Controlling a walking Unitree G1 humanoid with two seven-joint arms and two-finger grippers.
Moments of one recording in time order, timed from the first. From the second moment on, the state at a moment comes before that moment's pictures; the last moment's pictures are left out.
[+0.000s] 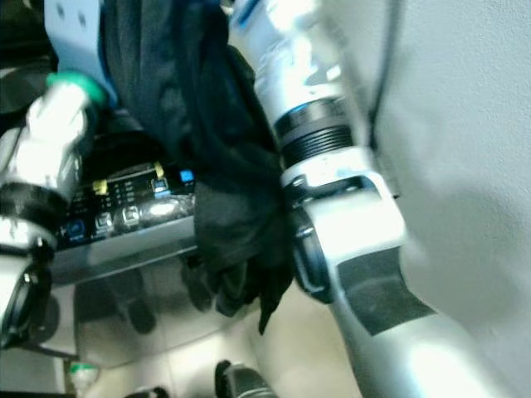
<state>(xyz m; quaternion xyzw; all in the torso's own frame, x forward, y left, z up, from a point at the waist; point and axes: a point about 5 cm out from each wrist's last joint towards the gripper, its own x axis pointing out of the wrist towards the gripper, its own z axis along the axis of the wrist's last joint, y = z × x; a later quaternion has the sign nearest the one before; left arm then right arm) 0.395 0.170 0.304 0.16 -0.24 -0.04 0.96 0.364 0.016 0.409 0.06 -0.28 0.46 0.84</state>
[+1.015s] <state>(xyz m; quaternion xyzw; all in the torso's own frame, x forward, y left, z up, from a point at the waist) 0.279 0.201 0.277 0.20 -0.11 -0.30 0.93 0.379 0.041 0.306 -0.06 -0.19 0.37 0.91</state>
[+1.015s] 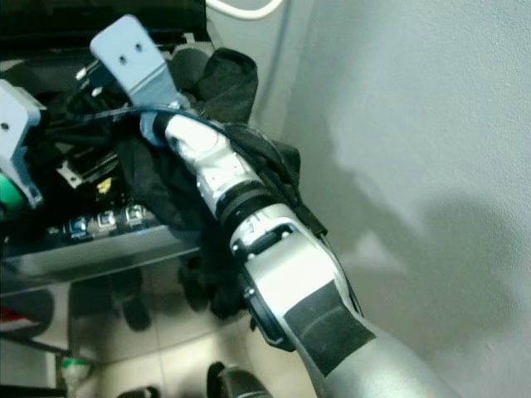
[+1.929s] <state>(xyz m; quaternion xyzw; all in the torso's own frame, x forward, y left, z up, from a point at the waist) 0.334 0.155 0.298 0.14 -0.13 -0.38 0.91 0.359 0.047 0.344 0.00 -0.28 0.50 0.82</state>
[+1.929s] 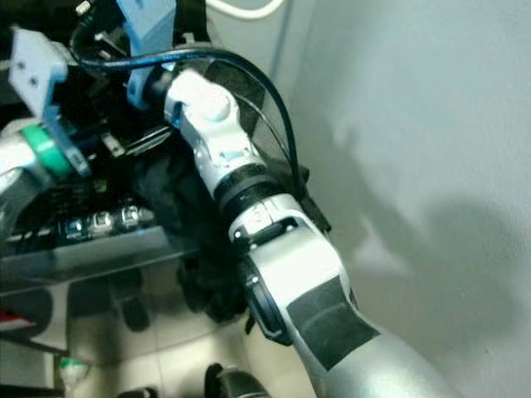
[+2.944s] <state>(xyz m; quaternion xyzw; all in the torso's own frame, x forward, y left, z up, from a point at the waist) 0.330 0.172 0.255 0.08 0.01 -0.39 0.92 0.371 0.020 0.343 -0.23 -0.31 0.43 0.82</state>
